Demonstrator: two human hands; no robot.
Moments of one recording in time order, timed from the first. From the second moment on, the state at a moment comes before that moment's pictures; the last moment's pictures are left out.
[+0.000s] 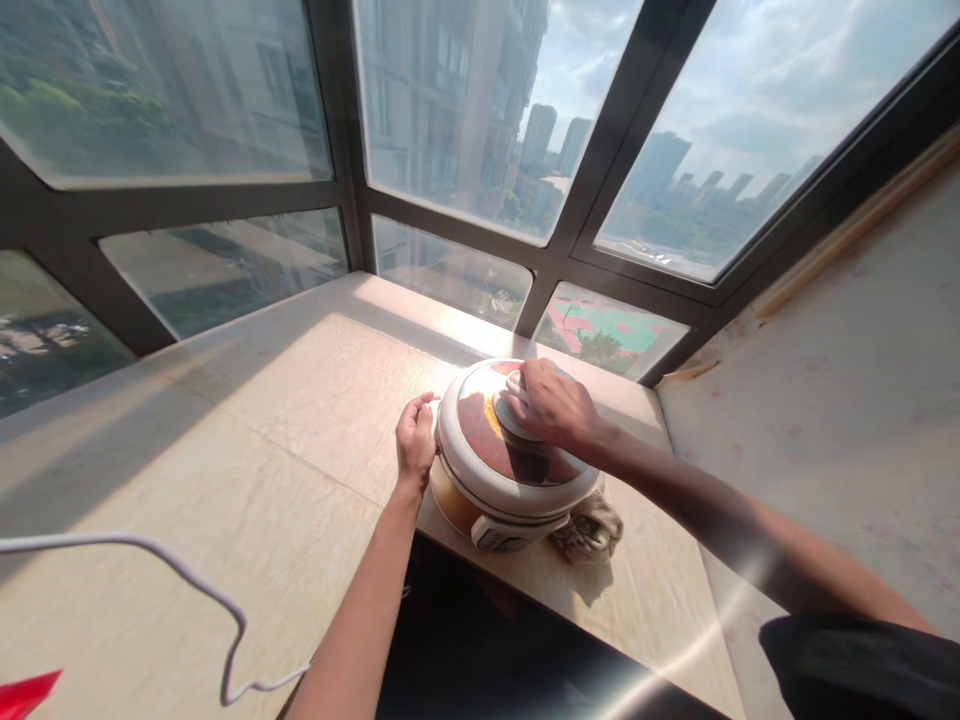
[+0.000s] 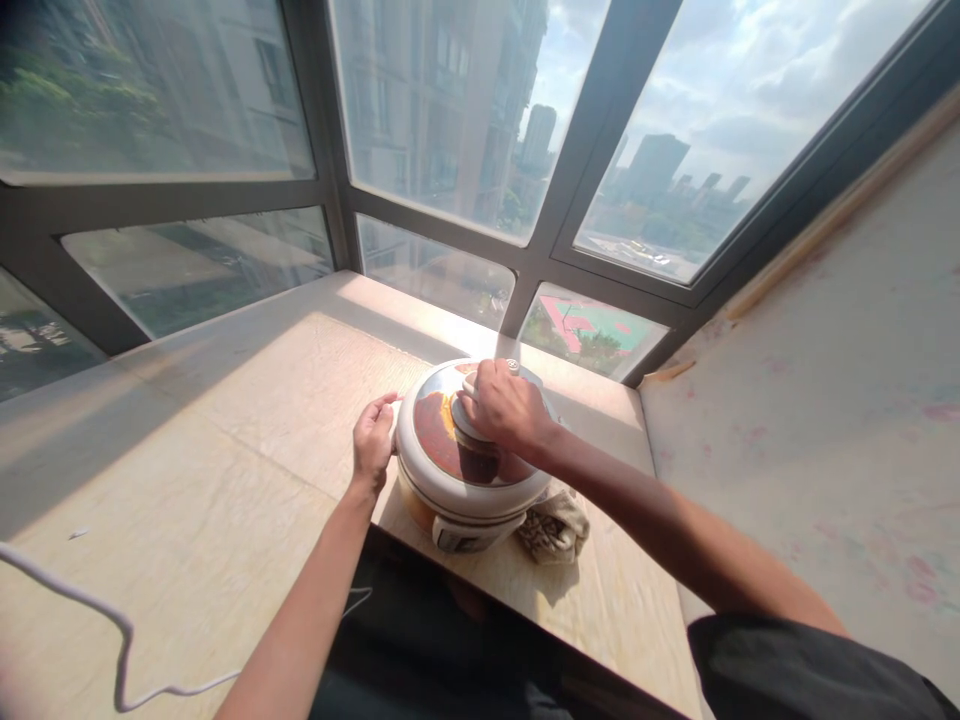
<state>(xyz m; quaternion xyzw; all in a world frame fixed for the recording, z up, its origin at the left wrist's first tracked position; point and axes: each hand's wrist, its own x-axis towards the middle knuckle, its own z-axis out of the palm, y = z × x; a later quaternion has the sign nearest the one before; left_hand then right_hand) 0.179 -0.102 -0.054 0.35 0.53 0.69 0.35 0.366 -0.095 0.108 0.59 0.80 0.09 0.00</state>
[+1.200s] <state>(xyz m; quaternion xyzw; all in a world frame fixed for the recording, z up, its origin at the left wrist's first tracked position) 0.180 -0.098 -0.053 0.31 0.52 0.71 0.35 0.379 -0.101 0.098 0.56 0.82 0.12 -0.04</state>
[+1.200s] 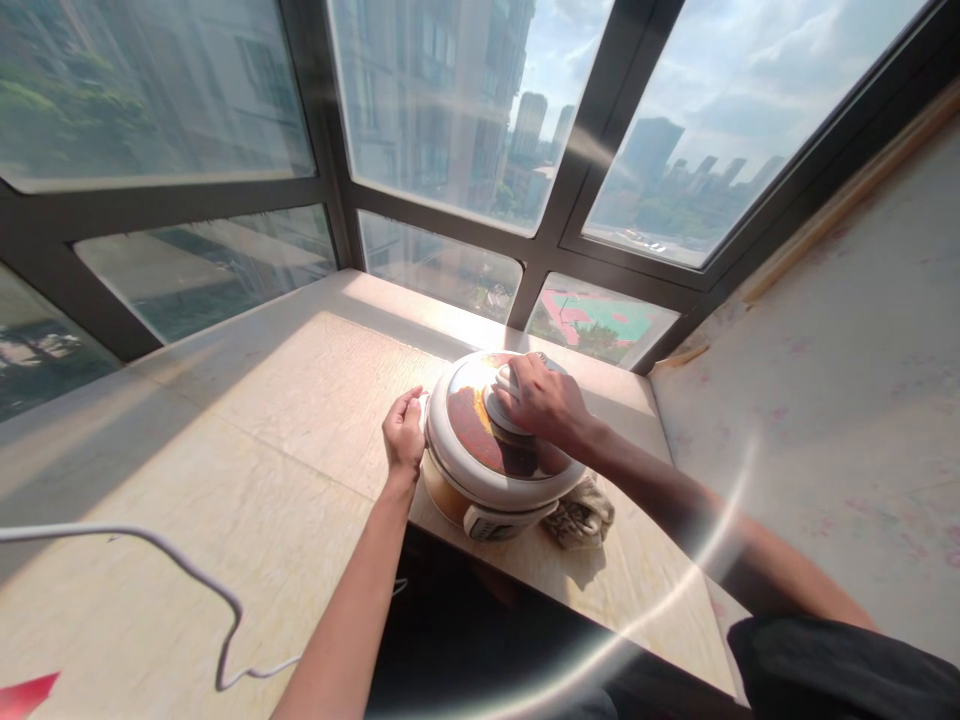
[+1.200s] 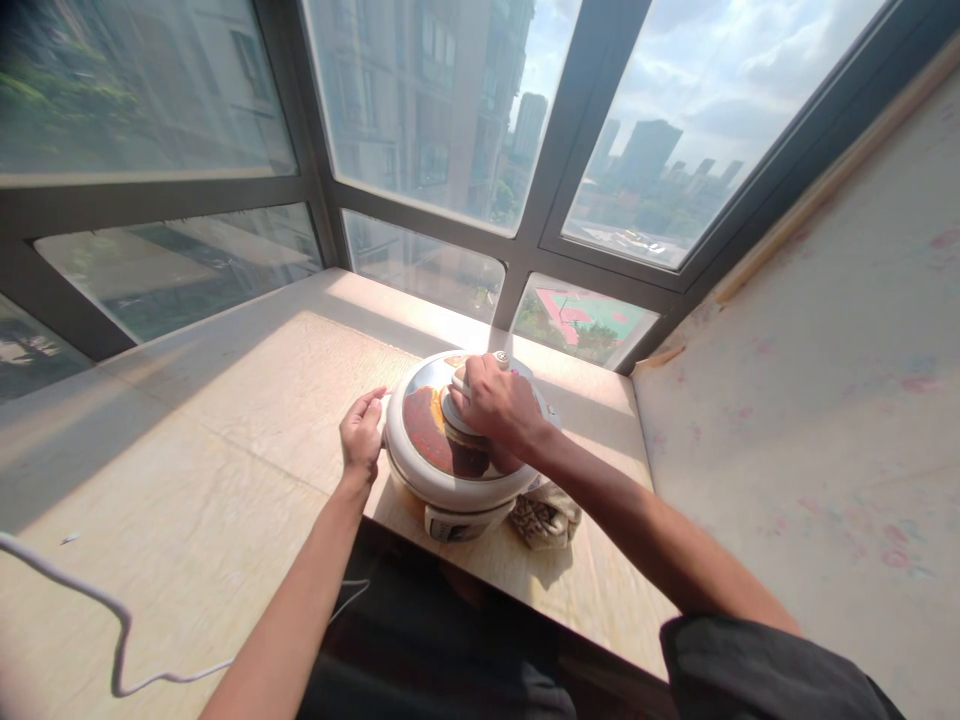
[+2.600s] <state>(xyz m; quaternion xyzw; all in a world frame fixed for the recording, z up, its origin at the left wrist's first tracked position) 0.175 -0.091 -0.065 0.34 0.55 0.70 0.29 0.378 -0.095 0.100 0.53 0.84 0.09 -0.06</state>
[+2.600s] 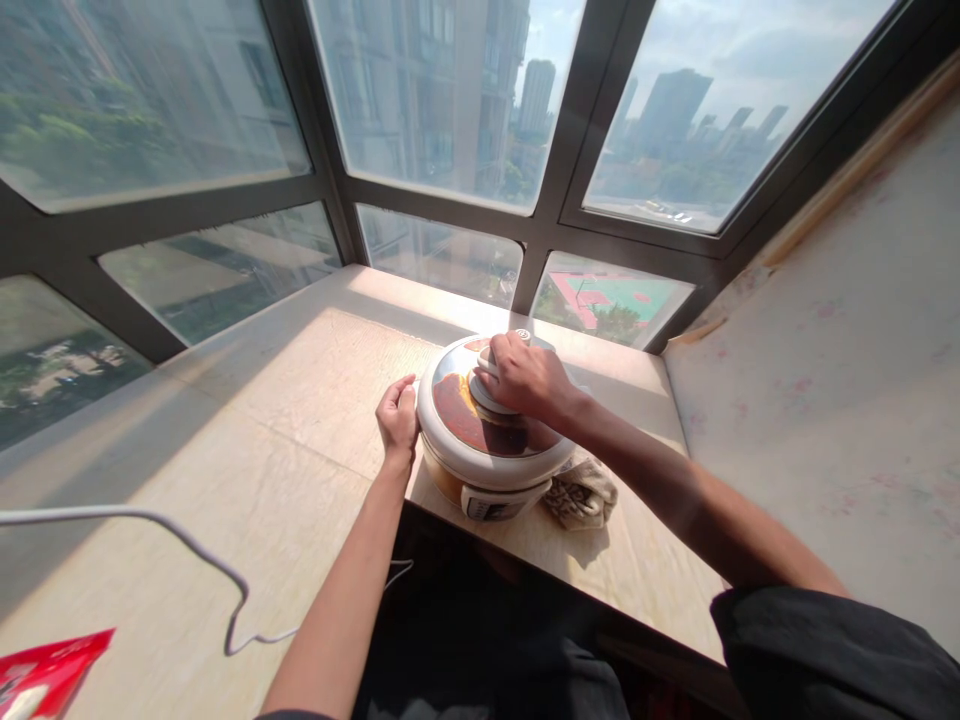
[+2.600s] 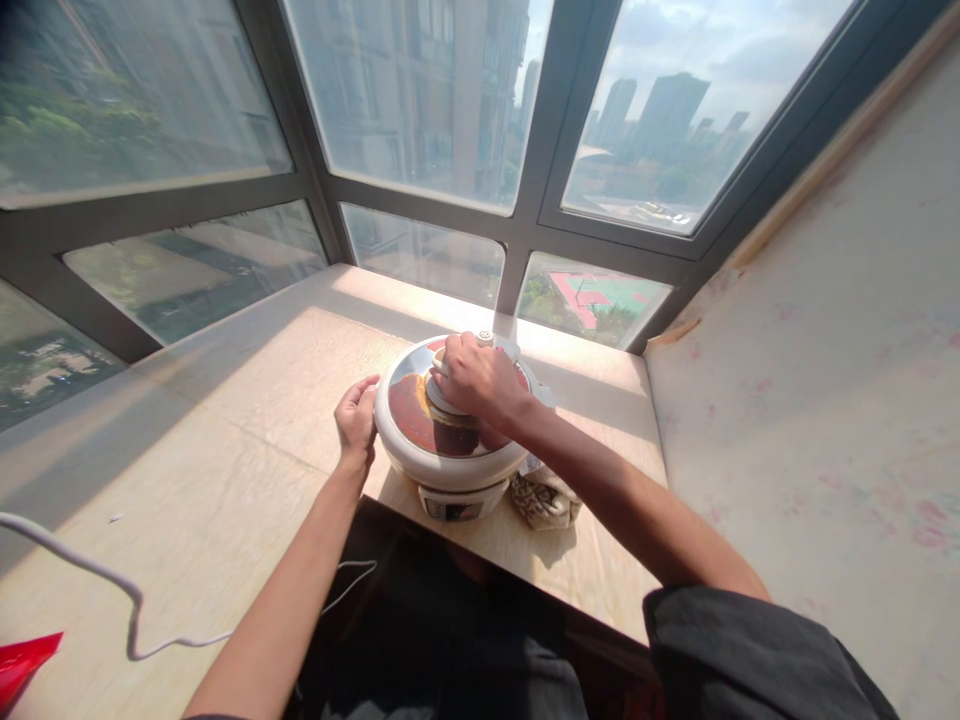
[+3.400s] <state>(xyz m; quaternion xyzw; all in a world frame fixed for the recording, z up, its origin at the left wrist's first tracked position) 0.175 -0.091 -0.064 0.33 0.56 0.70 0.31 0.372 -0.100 0.107 0.58 0.81 0.07 -0.02</state>
